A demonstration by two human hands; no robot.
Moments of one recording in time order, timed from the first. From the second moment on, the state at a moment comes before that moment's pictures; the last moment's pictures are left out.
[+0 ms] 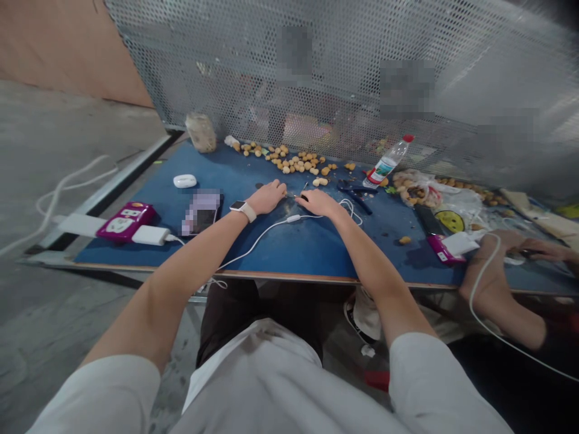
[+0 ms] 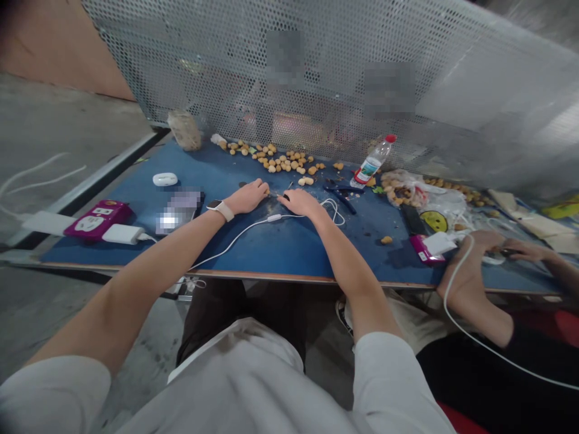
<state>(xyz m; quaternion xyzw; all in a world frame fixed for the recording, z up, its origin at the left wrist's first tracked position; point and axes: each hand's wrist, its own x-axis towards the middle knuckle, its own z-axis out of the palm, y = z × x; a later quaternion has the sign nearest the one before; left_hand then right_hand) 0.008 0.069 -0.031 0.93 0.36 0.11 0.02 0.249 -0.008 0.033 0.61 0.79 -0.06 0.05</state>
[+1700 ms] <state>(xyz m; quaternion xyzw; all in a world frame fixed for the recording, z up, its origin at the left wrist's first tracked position) 0.008 0.070 -0.031 0.92 0.37 0.10 0.02 0.257 -0.008 0.030 0.60 0.80 -0.08 0.02</state>
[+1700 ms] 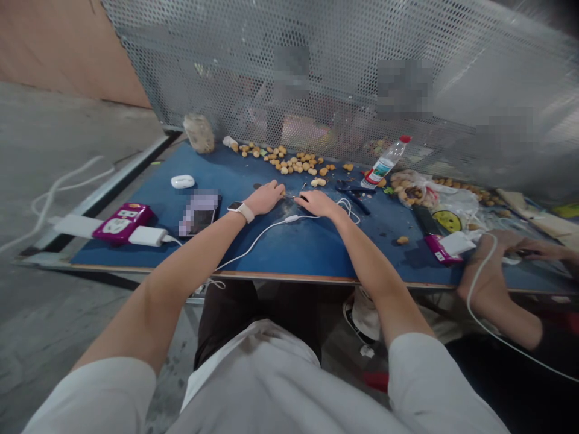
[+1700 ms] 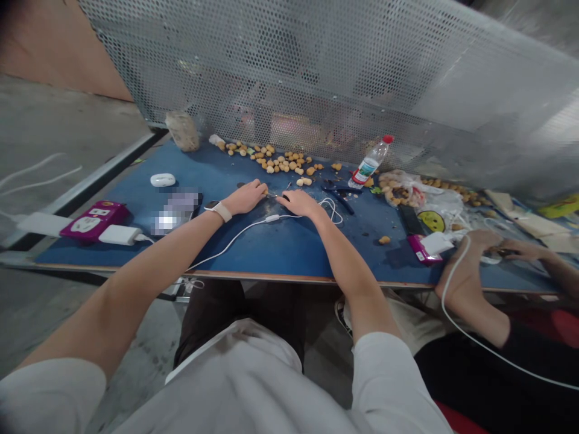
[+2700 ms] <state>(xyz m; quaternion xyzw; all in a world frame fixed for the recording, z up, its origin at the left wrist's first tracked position) 0.007 0.073 -0.035 0.93 0.36 0.12 0.01 0.249 -0.011 0.034 0.62 0.78 -0.07 0.03</state>
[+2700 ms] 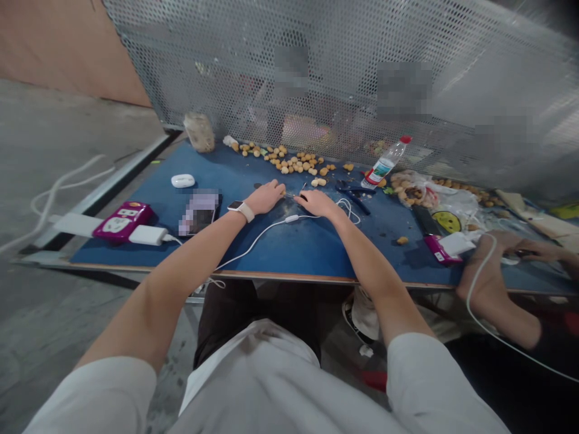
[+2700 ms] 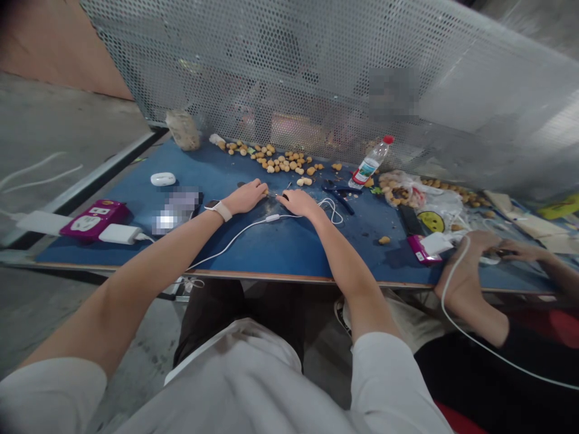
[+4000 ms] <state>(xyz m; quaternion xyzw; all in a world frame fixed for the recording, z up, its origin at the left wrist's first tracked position) 0.006 0.071 -0.035 0.93 0.36 0.11 0.01 0.246 -0.008 0.040 0.61 0.79 -0.07 0.06</state>
